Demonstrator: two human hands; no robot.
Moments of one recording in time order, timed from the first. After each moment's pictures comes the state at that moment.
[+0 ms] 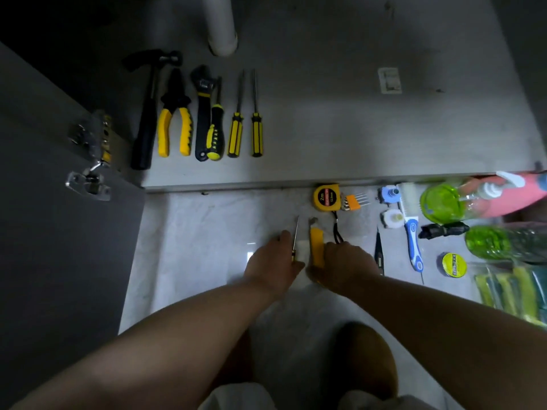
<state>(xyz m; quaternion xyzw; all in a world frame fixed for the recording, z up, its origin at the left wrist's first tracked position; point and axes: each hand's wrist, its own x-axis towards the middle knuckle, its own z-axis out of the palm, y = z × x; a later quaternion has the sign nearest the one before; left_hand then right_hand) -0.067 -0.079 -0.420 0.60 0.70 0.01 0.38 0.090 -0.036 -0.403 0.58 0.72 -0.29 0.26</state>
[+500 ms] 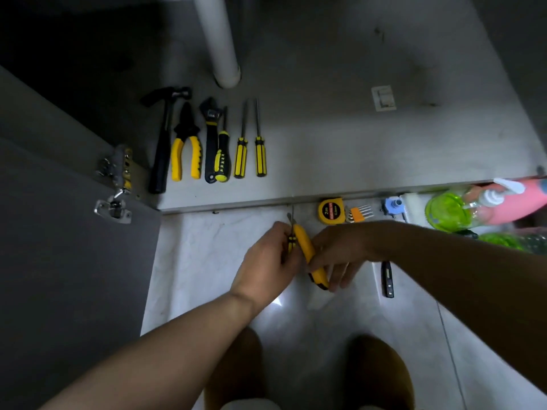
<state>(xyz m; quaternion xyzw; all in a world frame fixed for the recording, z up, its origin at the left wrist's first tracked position) -0.093 -0.074 -0.375 0.58 0.68 0.24 0.38 0.068 0.036 -0.338 0.46 0.53 -0.65 0.31</state>
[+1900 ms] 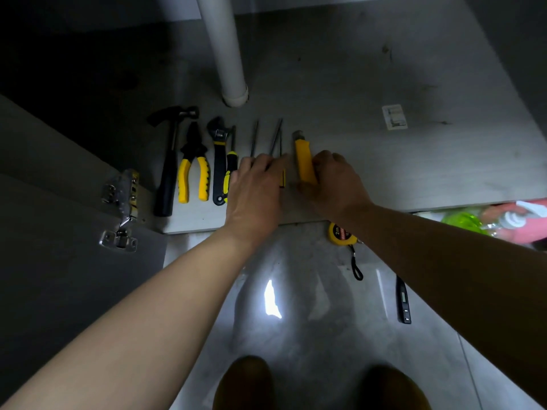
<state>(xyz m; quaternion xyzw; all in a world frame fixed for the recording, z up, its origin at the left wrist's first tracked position) -0.144 0.056 -0.334 0.68 0.72 0.10 0.05 0.007 0.106 -0.329 0.59 0.75 -0.28 -0.11</state>
